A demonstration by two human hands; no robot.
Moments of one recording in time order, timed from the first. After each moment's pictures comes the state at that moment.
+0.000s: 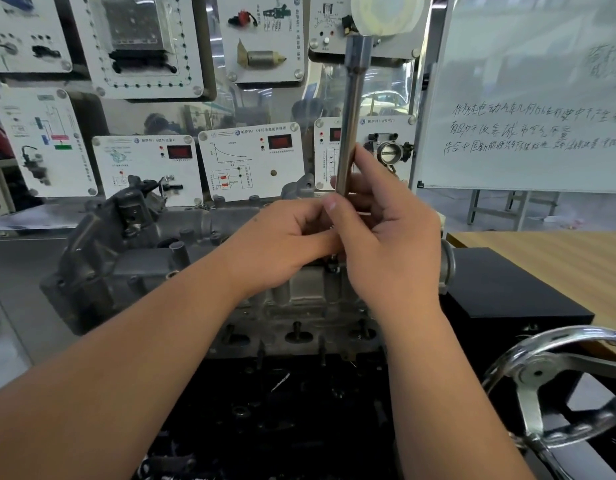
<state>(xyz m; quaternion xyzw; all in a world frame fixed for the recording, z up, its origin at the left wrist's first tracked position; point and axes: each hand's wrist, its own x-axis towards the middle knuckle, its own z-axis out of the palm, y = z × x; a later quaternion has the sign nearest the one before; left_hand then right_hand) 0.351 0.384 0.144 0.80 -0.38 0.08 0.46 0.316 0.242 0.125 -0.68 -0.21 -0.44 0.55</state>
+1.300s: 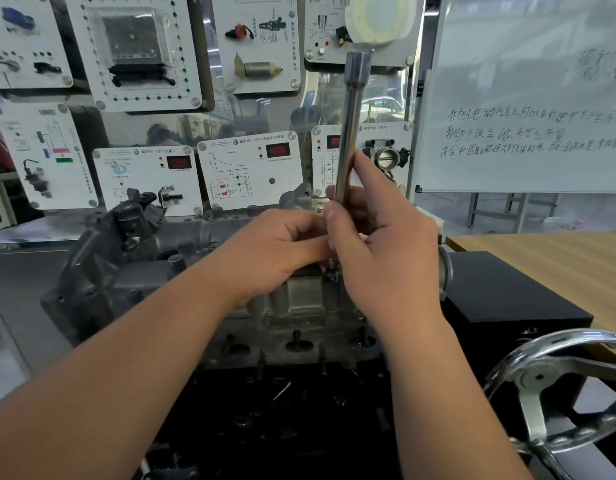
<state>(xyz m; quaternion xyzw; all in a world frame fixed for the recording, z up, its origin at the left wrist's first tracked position) 0.349 0.387 0.148 0.79 -0.38 0.05 0.49 0.309 0.241 0.129 -0.71 -0.18 -0.44 0.52</state>
